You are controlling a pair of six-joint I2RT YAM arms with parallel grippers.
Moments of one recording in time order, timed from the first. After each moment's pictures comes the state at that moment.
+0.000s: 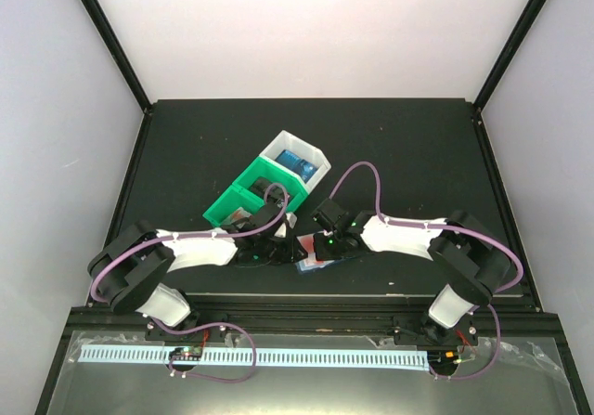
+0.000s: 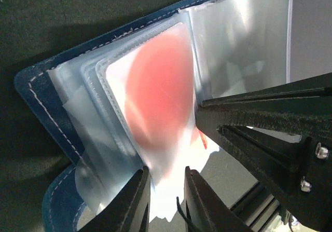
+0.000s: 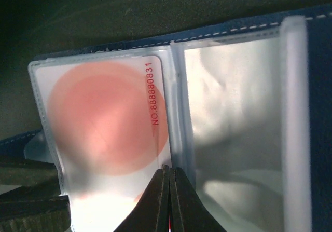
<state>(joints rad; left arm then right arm) -0.81 1.49 0.57 0.01 0.37 -0.92 0.89 1.63 0.83 -0.39 -0.11 0.74</state>
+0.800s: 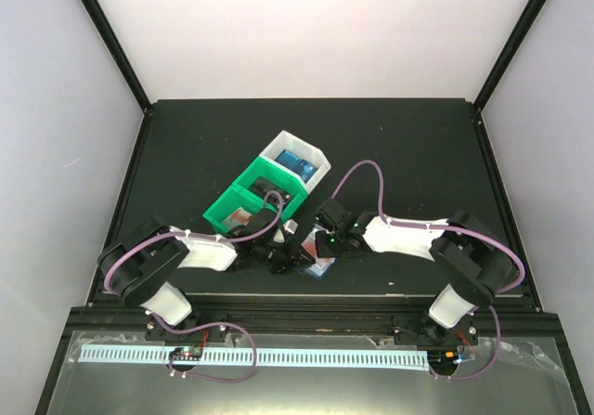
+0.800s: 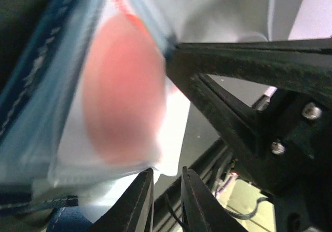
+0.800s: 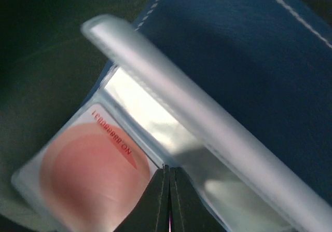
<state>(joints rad) -0.79 1.55 0.46 0.32 0.58 -1.20 0.89 1.62 0.81 -0.36 -0.07 0.75</state>
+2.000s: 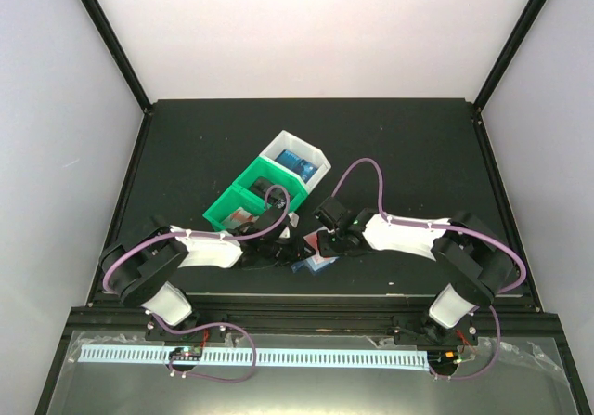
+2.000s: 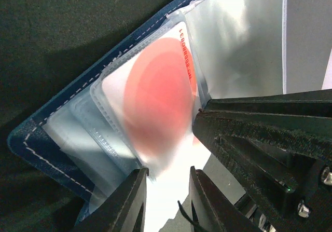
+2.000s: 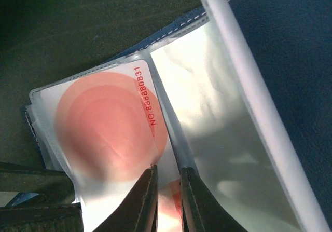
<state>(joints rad) -0.83 1.56 0.54 0.21 0.34 -1.09 0.88 1.62 0.84 -0.43 -0.02 0.70</state>
